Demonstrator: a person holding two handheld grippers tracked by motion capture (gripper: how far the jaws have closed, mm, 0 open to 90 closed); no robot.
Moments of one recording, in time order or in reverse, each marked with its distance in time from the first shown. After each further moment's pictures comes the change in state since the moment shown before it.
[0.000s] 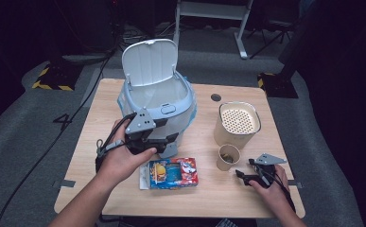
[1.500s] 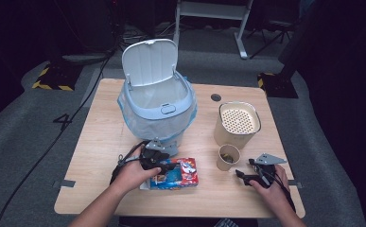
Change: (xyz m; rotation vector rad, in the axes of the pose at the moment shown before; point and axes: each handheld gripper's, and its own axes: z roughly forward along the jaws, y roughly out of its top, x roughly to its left) left arm 0.017 -0.123 0.092 0.334 -0.163 -0.175; right arm 0.000 0.000 0.000 0.000 0.002 0.000
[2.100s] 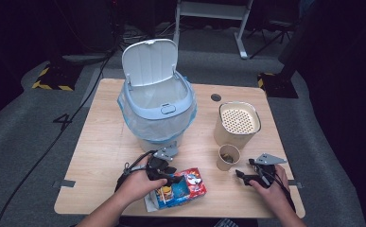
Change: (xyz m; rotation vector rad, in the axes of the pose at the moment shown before) left arm -0.033 0.002 0.009 0.094 -0.087 -0.027; right arm 0.000 0.000 0.000 0.000 0.000 0.000
